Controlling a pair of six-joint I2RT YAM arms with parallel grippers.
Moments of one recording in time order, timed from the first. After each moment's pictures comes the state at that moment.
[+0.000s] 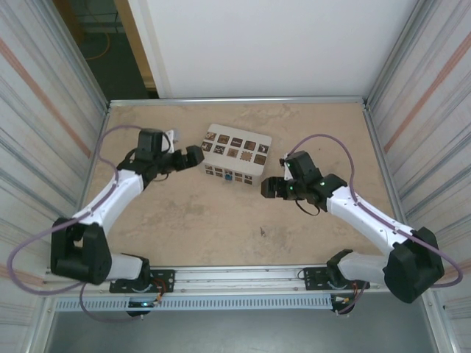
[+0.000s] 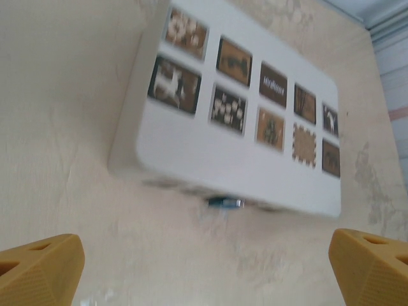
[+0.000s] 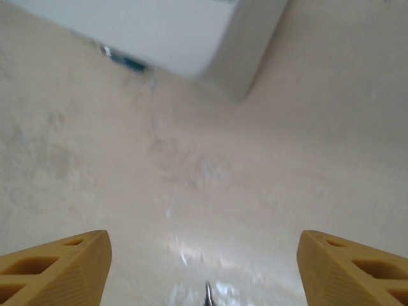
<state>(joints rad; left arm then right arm) -0.24 1.31 0.91 -0.35 0.37 -0.46 0.59 1.19 0.83 -0.58 -0.13 0.56</state>
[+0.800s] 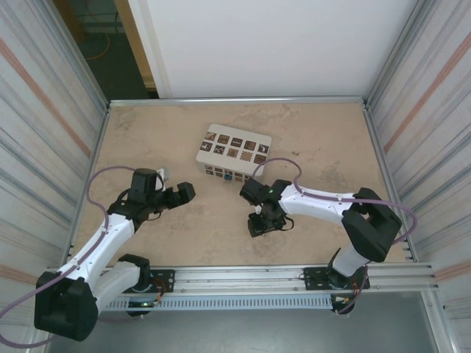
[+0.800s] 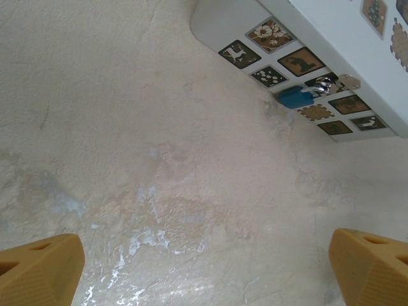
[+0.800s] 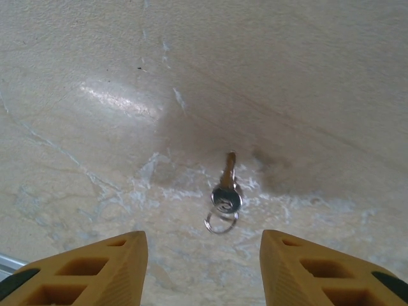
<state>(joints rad) -0.26 0.95 0.54 -0.42 0.27 -0.56 0.93 1.59 0.96 -0.85 -0.10 0.59</state>
